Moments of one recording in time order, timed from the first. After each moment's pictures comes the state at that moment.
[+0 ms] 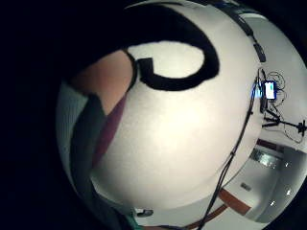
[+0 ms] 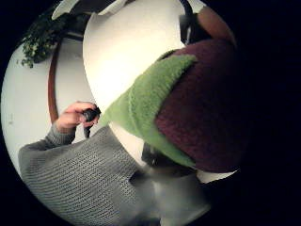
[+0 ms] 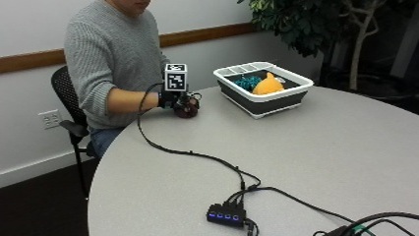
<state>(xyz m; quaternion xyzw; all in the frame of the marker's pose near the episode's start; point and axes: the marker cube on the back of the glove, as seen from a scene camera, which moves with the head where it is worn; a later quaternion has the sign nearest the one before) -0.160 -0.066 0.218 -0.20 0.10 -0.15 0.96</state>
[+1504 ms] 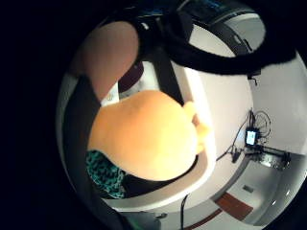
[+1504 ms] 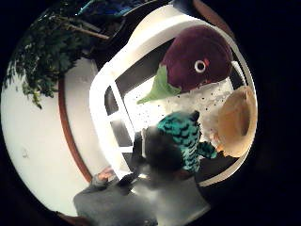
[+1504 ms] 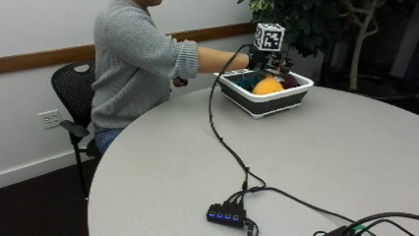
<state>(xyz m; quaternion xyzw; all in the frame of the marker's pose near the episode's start) -0.305 -0.437 0.206 -0.17 0.16 -0.08 0.97</state>
